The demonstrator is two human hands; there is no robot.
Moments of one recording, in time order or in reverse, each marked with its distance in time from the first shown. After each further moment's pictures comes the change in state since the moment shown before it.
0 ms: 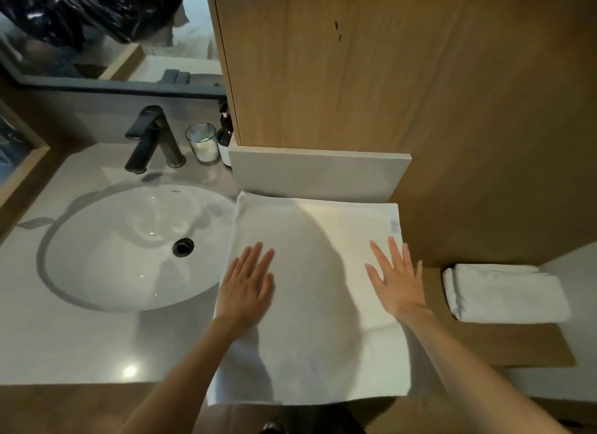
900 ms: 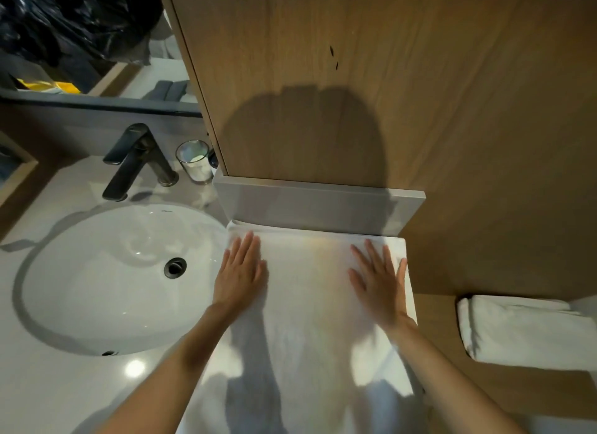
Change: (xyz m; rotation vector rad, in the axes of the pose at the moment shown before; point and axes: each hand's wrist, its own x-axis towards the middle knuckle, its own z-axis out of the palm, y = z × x) left_hand 0.107 -0.003 -0.004 -0.067 0.039 -0.101; right_hand 0.093 -0.024 0.000 0.043 0.177 -0.188
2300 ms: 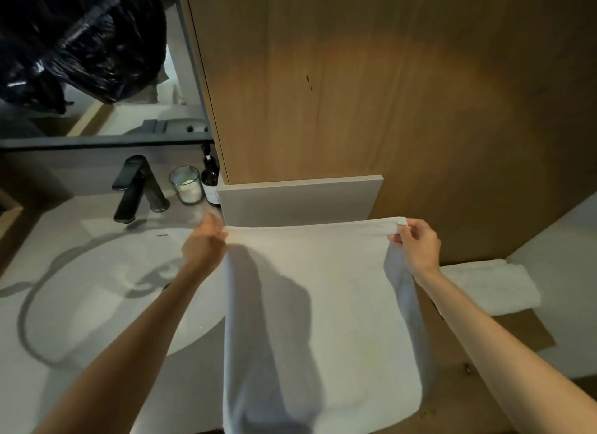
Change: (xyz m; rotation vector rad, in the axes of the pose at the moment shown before) left_hand 0.022 -0.024 -0.112 -0.257 0.114 -0.102; right_hand -0.057 -0.018 -0.116 0.885 0.511 0.530
